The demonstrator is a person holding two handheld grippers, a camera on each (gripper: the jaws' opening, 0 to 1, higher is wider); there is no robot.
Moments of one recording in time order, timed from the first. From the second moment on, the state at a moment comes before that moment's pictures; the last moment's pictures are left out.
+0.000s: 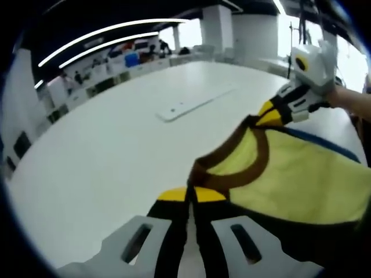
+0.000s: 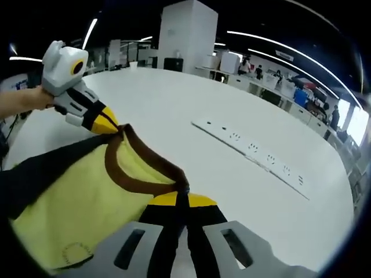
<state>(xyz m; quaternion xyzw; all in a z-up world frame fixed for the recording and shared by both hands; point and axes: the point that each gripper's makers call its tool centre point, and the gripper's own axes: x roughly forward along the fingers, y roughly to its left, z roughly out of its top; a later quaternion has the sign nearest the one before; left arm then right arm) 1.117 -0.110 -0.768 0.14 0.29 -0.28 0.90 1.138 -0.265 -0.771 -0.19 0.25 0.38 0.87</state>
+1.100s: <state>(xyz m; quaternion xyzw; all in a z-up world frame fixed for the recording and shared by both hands) 1.068 -0.147 -0.684 0.14 0.25 -0.36 0.89 1.084 -0.262 -0.691 -0.18 0.23 0.38 0.88</state>
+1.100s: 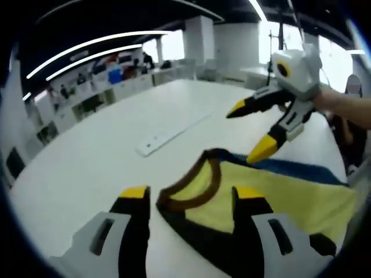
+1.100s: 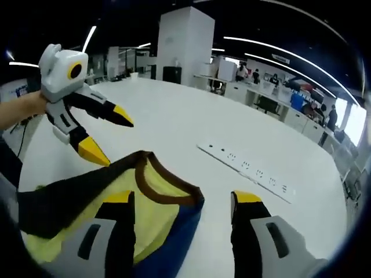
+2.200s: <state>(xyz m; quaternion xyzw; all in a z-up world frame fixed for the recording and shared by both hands) 0.929 -0.152 -0.631 0.18 0.25 -0.42 0.85 0.955 -0.264 -0.626 -0.20 0.20 0.41 0.87</state>
